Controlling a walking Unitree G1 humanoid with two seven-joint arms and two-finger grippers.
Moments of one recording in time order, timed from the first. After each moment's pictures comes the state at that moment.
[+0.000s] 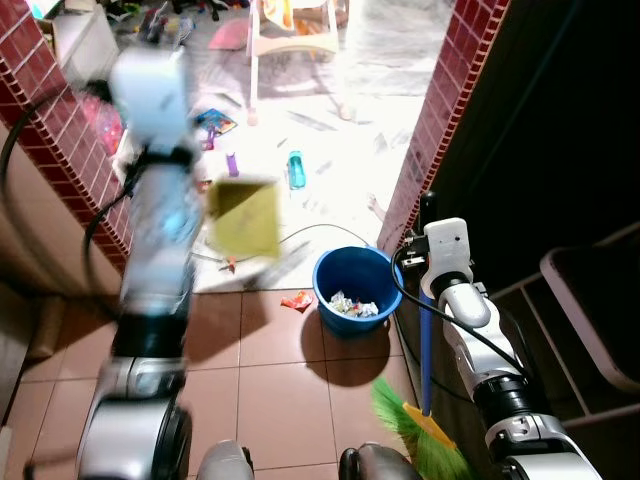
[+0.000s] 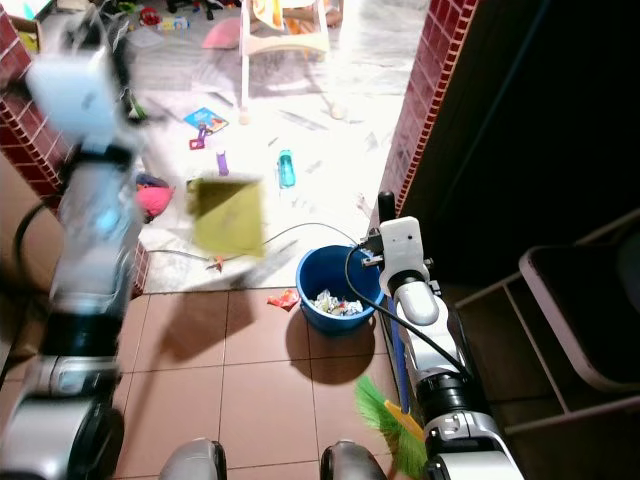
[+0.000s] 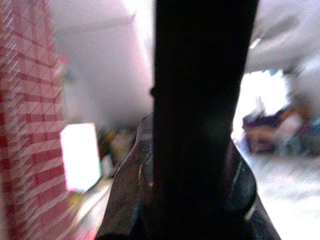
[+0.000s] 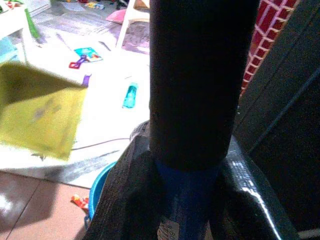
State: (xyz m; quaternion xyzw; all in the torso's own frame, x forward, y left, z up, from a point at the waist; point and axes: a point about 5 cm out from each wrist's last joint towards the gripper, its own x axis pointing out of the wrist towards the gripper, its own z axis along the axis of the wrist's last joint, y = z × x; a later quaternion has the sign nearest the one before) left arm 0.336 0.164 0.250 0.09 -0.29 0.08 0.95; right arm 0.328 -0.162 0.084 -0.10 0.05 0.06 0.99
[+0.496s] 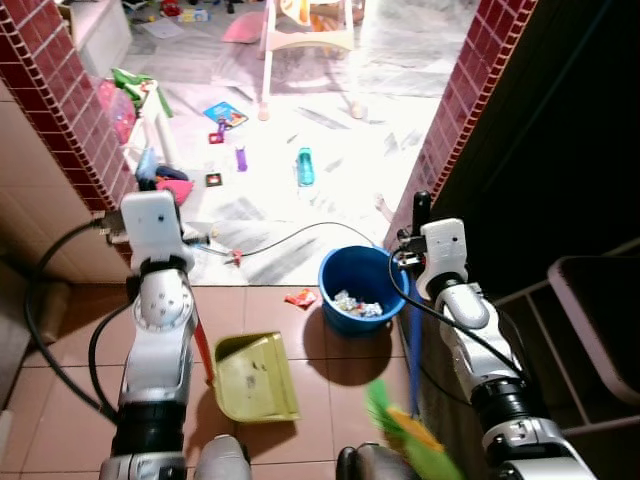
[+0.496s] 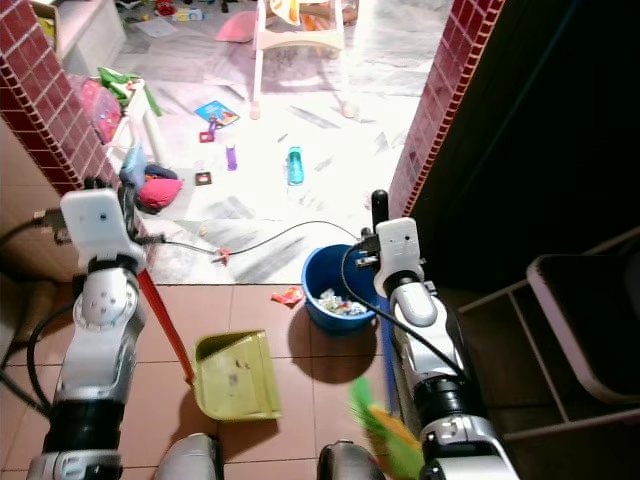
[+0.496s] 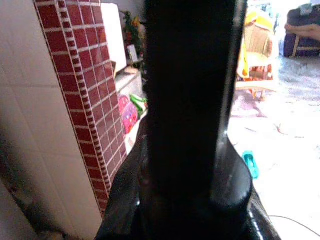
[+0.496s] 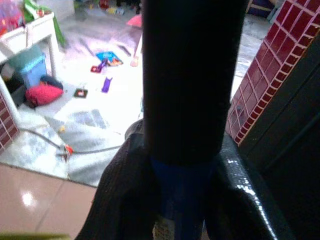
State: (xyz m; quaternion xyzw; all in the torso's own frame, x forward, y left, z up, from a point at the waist) left arm 0.299 0.181 0.140 0.06 -0.07 0.14 0.99; right arm 0.324 -0.150 0.087 -0.05 0.03 0.10 0.99
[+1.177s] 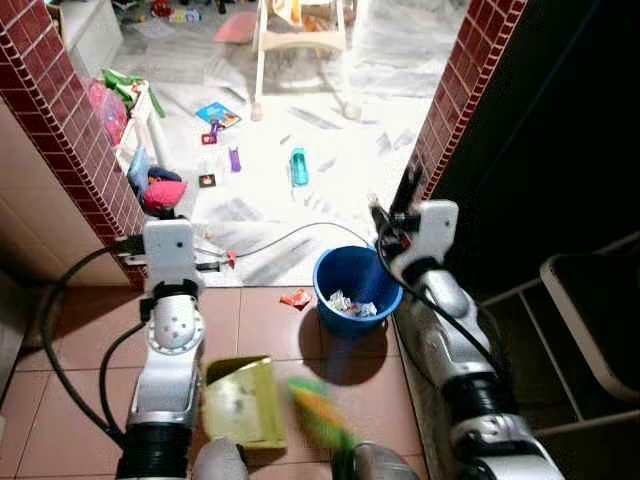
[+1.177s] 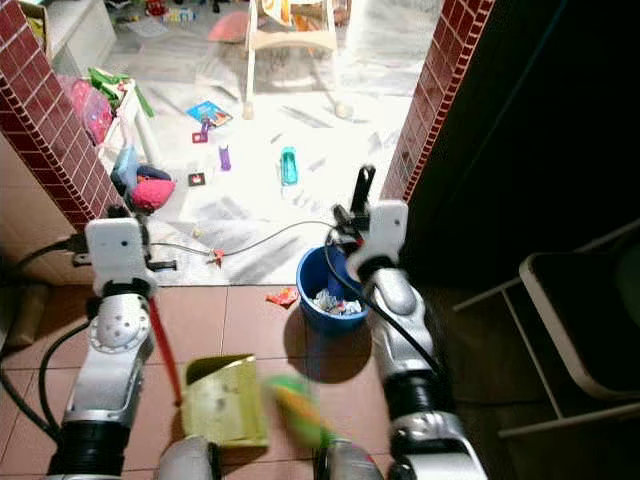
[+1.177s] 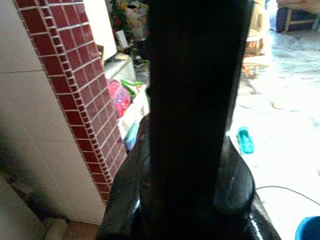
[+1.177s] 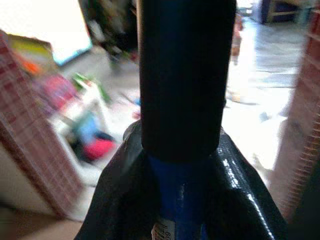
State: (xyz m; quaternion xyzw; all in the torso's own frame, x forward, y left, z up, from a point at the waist) left arm 0.289 0.167 0.118 0.08 -0.04 0.12 0.99; right arm 0.331 -0.106 0.121 0.12 -0.04 0.15 0.98
